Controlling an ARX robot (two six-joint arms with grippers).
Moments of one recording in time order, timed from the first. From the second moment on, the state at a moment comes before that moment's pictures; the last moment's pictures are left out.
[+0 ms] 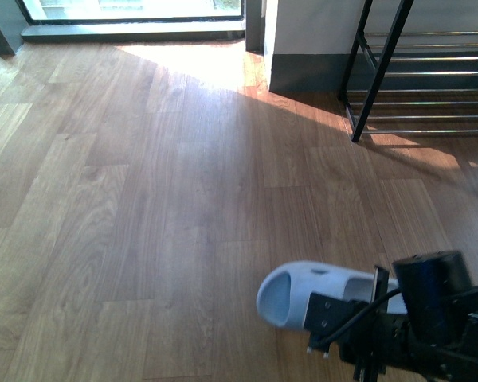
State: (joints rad) left arm -0.25 0.91 0.28 -0.06 -0.87 -0.08; right arm 0.28 2.48 0.61 0.95 -0.27 -0.95
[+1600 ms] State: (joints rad) left arm -0.26 0.91 0.28 -0.06 -0.87 -0.08; right arm 0.19 0.69 0.41 0.07 -0.31 -0.77
